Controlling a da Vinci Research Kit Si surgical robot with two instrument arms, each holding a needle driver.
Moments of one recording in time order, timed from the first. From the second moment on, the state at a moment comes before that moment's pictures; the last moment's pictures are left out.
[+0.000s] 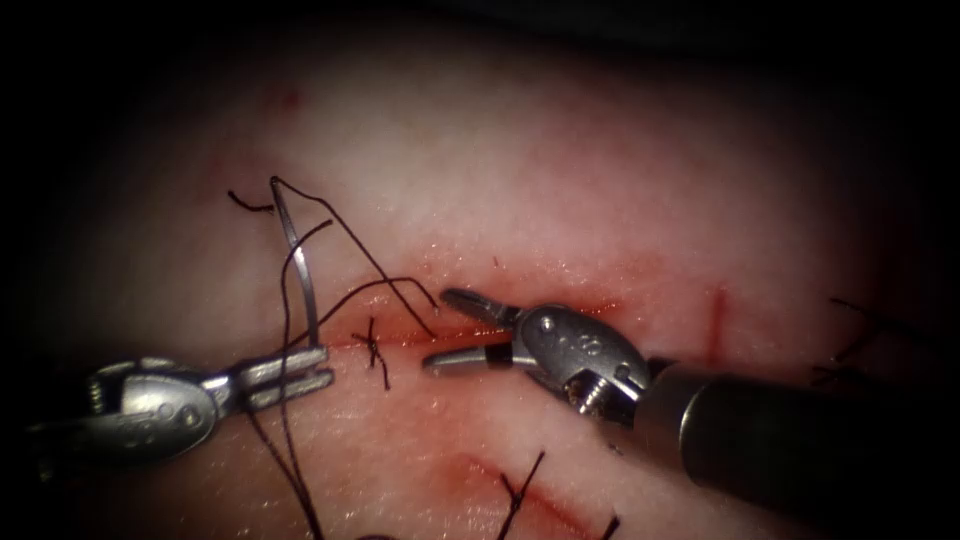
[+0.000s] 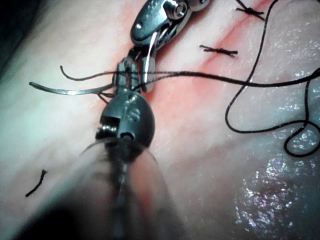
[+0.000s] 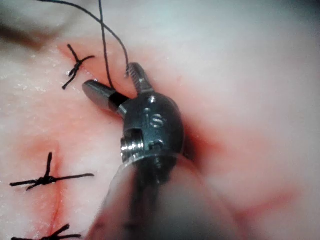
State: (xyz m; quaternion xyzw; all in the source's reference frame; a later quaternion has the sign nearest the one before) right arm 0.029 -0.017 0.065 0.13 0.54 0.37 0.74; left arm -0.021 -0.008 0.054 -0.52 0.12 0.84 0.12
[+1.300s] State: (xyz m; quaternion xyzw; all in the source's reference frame) right arm 0.026 -0.014 0.059 0.41 0.51 0.49 0.58; left arm -0.024 -0.009 0.058 -0.55 0.09 0.83 0.02
